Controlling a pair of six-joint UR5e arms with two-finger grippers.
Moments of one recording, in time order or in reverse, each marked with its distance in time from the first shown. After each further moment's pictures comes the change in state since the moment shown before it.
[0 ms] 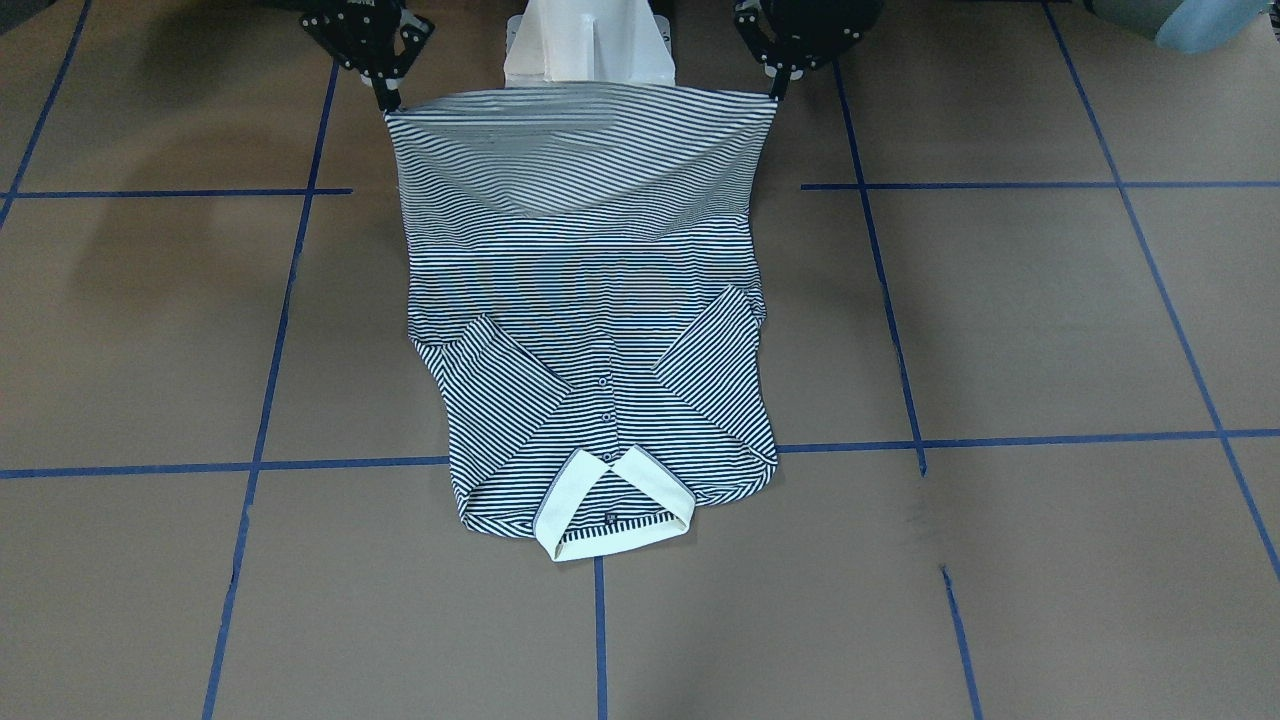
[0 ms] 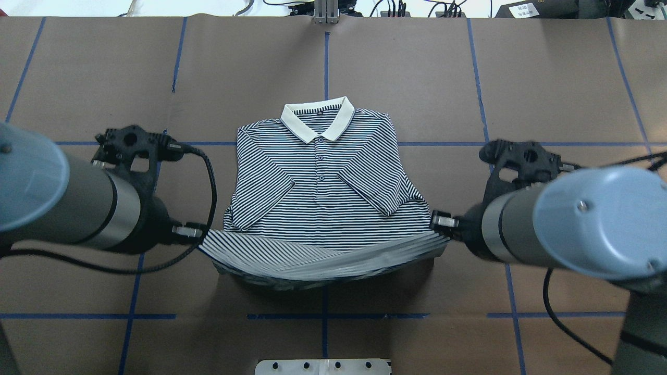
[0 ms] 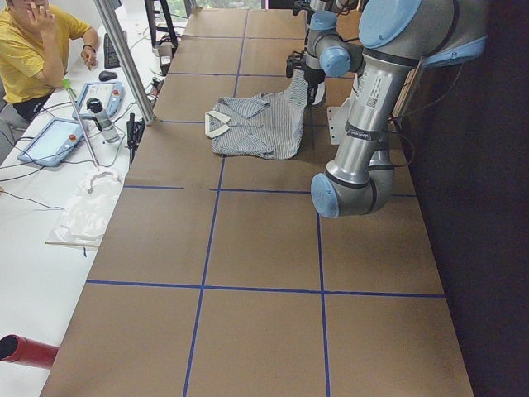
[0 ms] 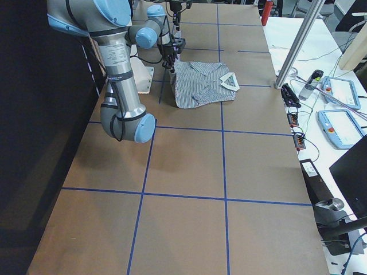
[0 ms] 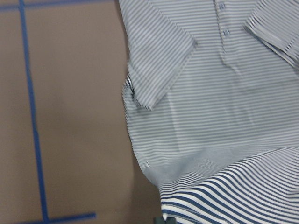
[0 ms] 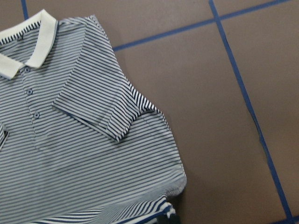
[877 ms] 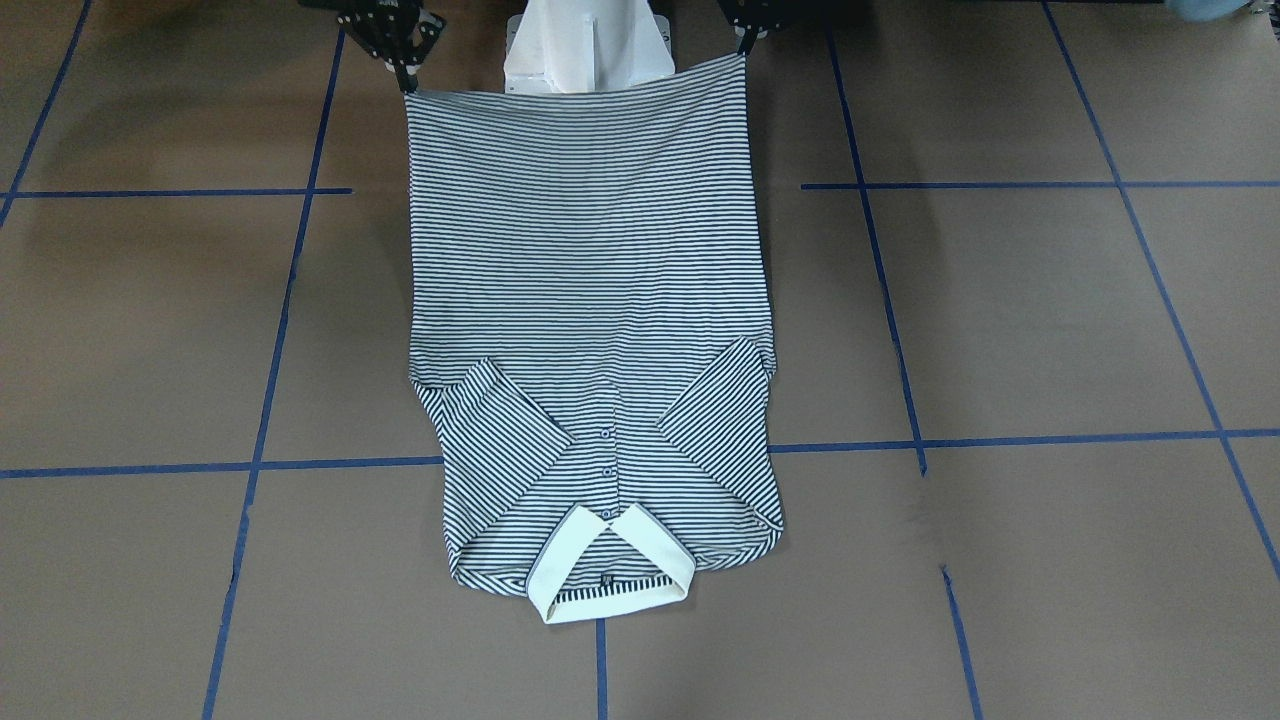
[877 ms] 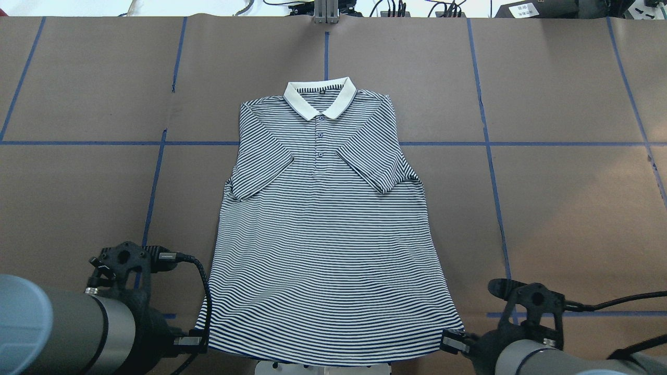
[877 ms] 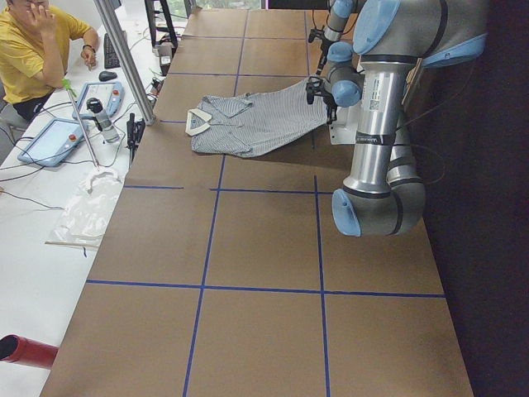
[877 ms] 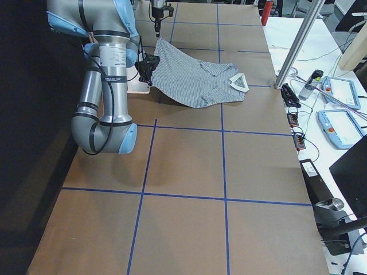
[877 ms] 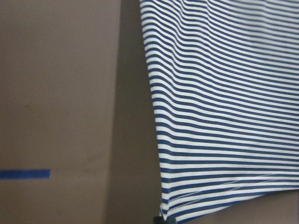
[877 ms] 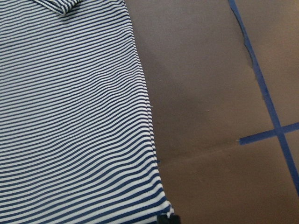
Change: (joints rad) left arm 0.345 0.179 -0.179 -0.143 0.058 -0.415; right arm -0.514 -0.346 0.196 0.180 -0.303 0.356
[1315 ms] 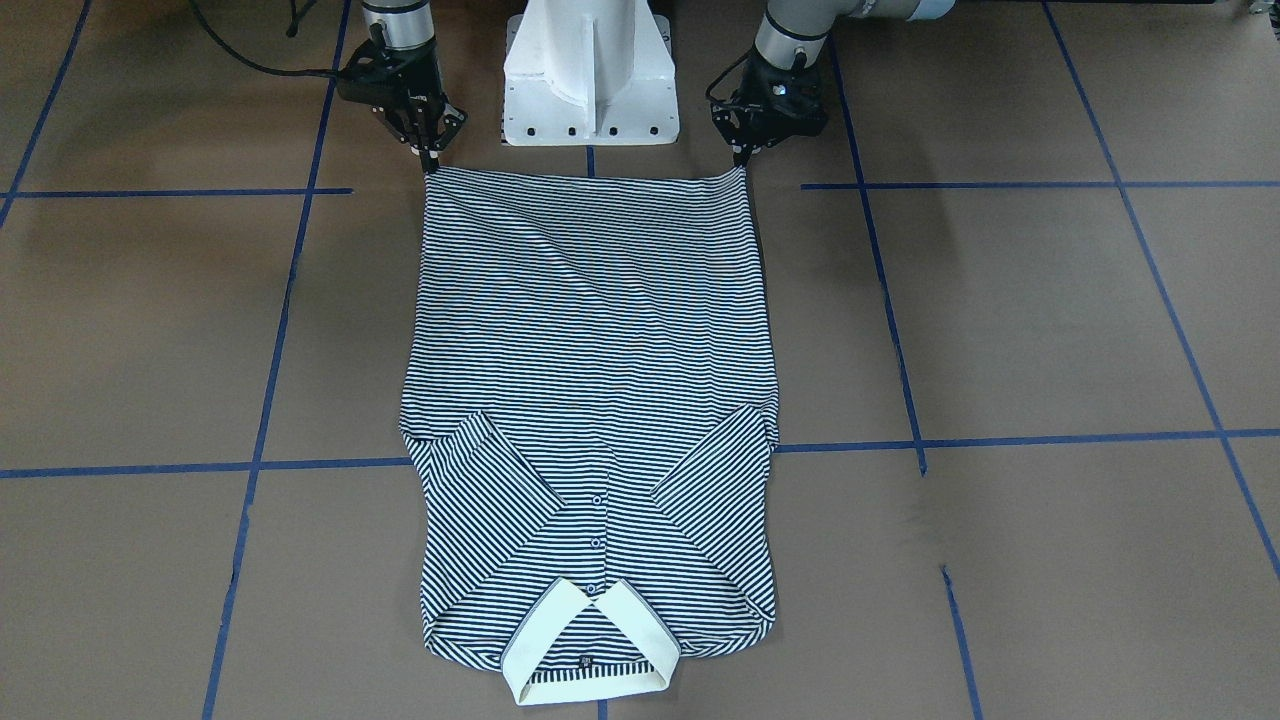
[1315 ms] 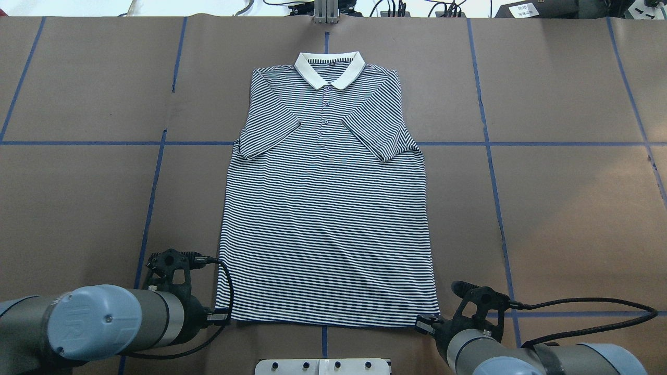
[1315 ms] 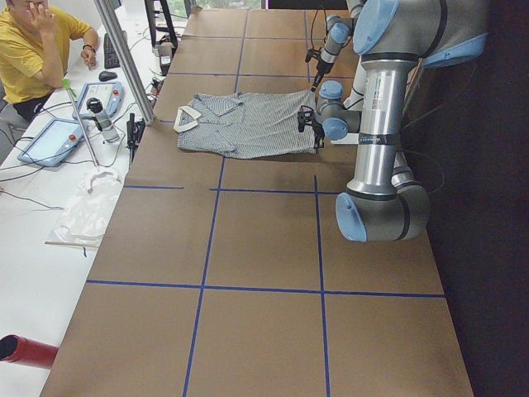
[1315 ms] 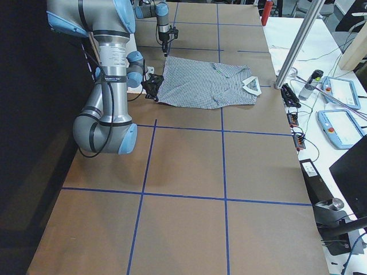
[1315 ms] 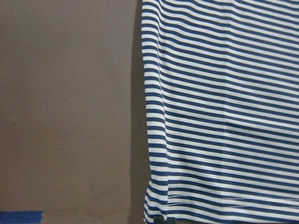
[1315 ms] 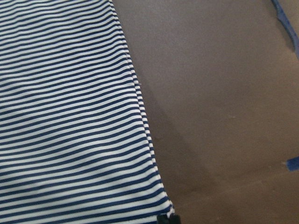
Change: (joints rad) left arm 0.027 0.178 0.338 -0.512 0.114 -0.006; right arm 0.029 -0.016 -0.361 0.322 -0.075 0.020
